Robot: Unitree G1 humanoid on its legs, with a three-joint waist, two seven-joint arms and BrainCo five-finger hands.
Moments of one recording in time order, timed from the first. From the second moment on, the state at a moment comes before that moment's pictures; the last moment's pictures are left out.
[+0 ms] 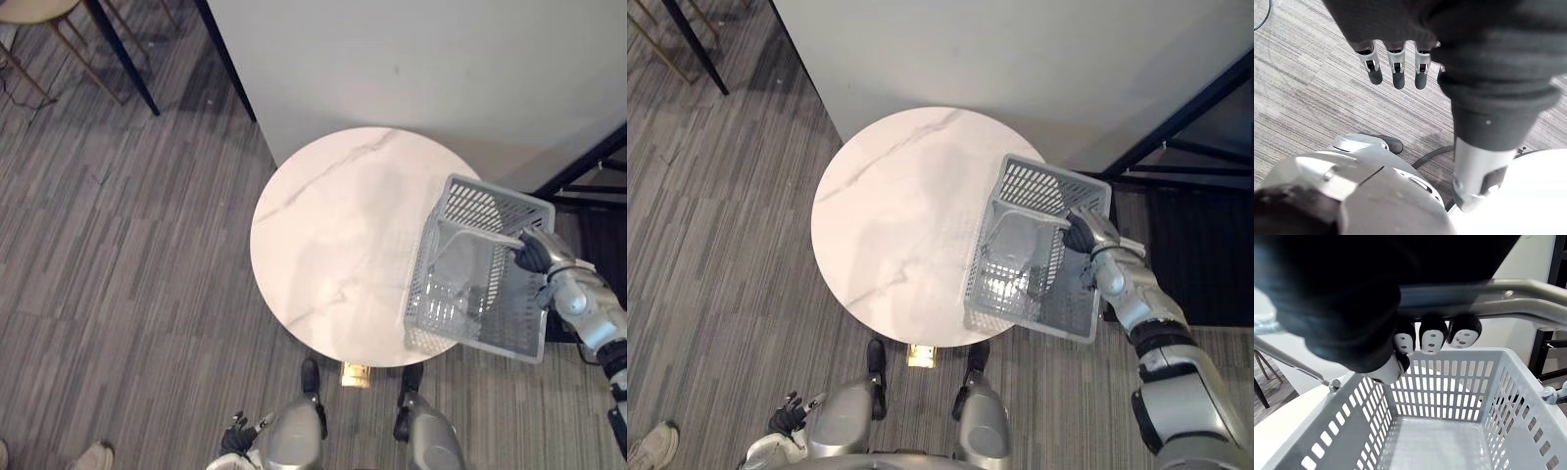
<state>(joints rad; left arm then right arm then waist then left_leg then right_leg) 0.12 0.19 -0.07 0.98 -0.53 -0.16 0.11 -0.49 -0.77 0.24 0.79 -0.54 -0.34 -0.17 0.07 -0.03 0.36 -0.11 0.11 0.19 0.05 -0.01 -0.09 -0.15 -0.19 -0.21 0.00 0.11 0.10</state>
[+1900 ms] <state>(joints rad) 0.21 0.14 0.08 1.09 -0.41 -0.14 0.11 -0.11 -0.58 0.25 0.17 -0.47 -0.33 -0.03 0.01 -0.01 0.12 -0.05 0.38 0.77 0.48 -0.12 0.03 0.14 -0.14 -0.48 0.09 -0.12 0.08</state>
